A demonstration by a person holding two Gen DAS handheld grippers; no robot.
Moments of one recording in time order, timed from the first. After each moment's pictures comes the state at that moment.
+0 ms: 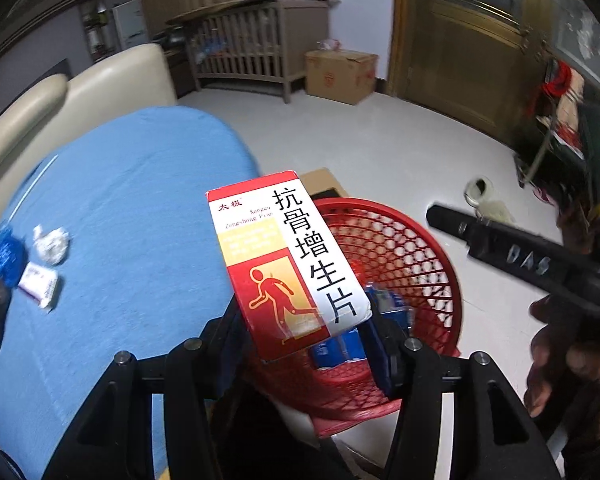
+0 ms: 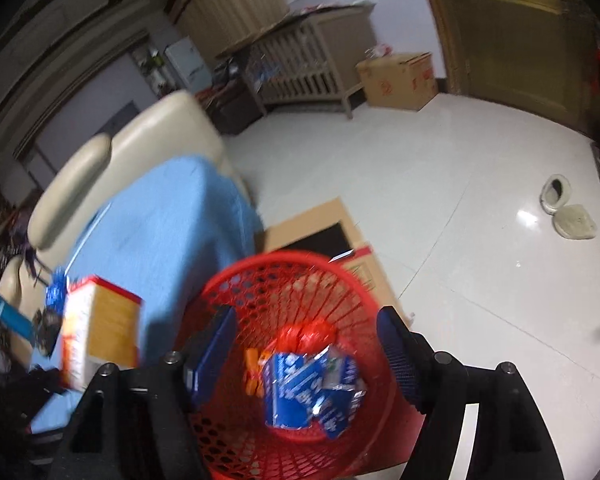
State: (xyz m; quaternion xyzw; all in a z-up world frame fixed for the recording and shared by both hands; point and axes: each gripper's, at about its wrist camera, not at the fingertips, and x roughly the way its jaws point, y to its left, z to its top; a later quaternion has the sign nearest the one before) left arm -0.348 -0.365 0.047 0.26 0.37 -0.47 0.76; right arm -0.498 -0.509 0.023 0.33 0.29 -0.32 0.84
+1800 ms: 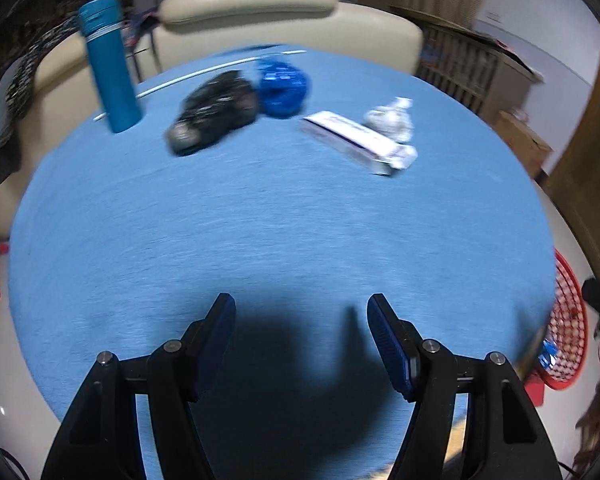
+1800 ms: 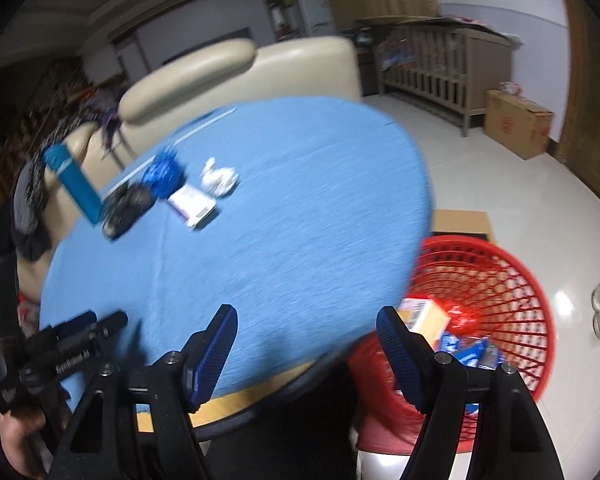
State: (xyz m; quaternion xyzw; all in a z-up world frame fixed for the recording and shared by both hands) left arm -0.208 -0.098 0.020 0.07 0.44 -0.19 0.87; right arm -0.365 -0.326 0.054 0.17 0.38 -0.15 0.90
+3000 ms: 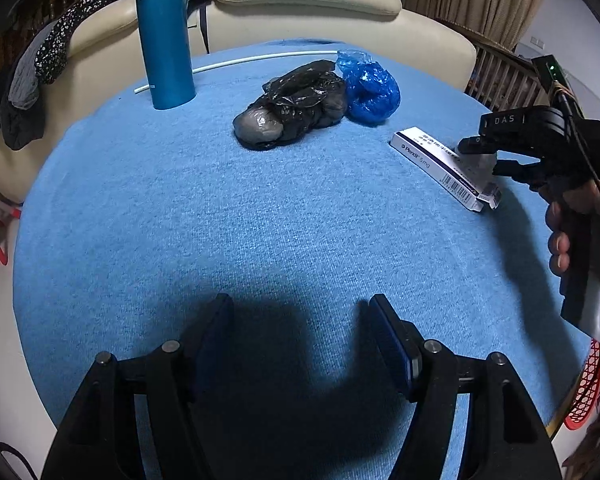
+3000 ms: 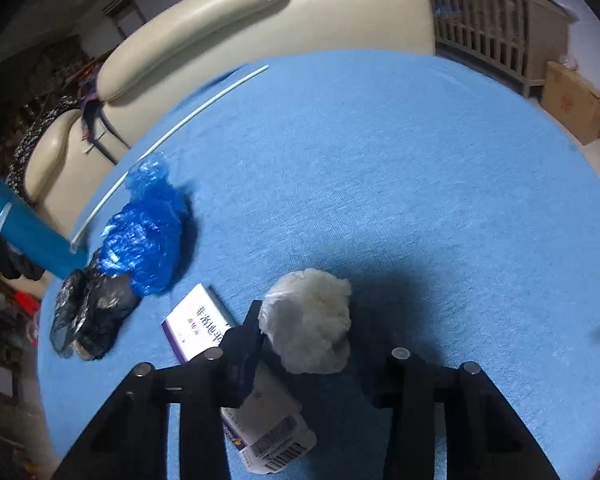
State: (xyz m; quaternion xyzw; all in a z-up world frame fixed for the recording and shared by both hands) left arm -0.154 -0.059 0.007 0.03 0.46 -0.14 0.88; right arm -0.073 -0.335 0.013 0.22 0.44 -0.10 0.86
